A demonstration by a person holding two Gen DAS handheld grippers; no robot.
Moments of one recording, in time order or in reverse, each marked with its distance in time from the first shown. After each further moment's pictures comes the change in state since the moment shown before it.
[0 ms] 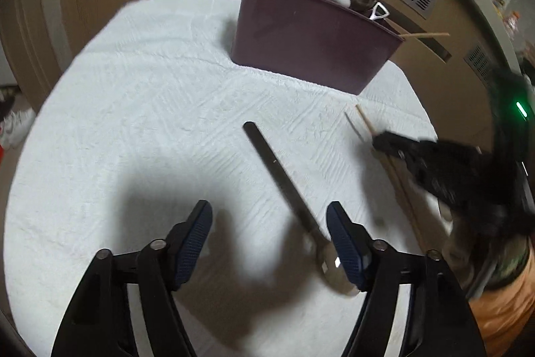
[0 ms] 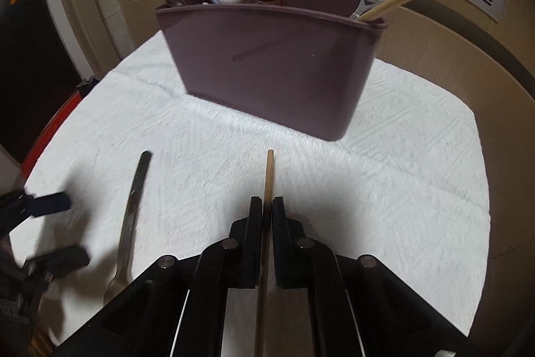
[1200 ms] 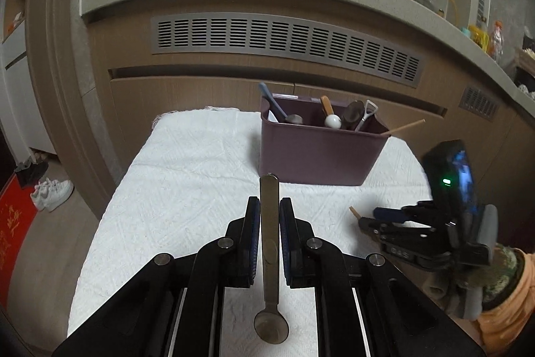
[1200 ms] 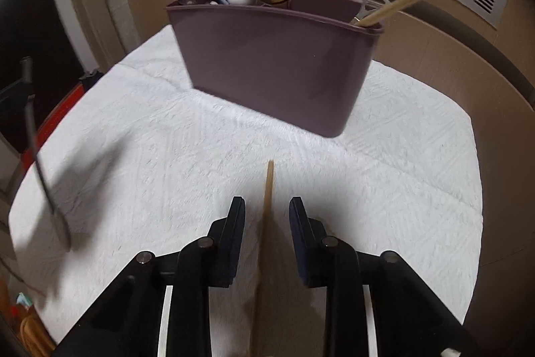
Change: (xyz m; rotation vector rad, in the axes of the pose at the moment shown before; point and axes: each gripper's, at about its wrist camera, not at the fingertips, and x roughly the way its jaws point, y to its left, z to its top) left arm -0.095 -0.011 0.014 0.118 -0.395 0.124; right arm 0.006 -0.007 0.000 -0.031 0.015 -0.014
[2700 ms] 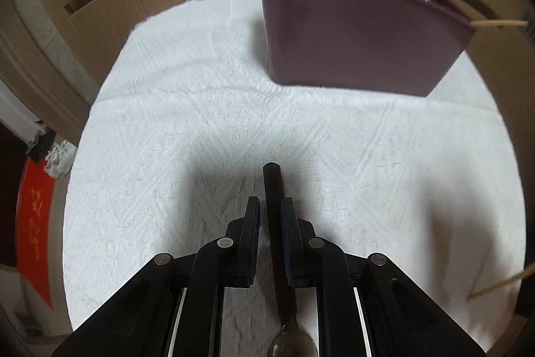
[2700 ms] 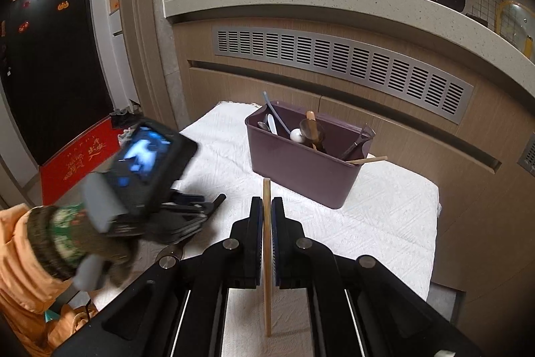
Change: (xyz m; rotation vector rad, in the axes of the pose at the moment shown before) left arm 0.134 -0.009 -0.019 0.088 0.491 0.132; right arm -0.159 0.045 0.009 -0.080 -0.275 0.058
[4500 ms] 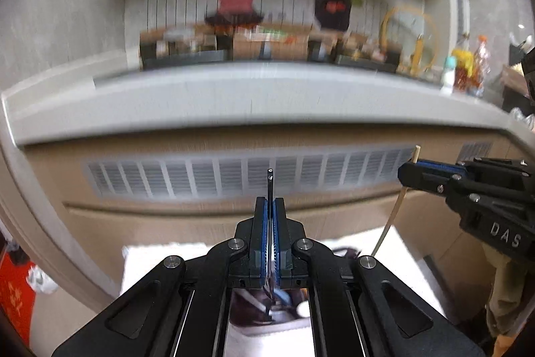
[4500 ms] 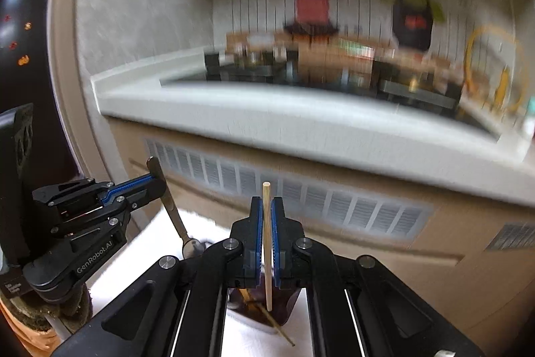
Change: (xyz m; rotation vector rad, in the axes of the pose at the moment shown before) left arm -0.166 -0.011 0.177 0.073 -0.587 -0.172; right arm 0.026 -0.085 0.177 0.120 -0.145 -0.139
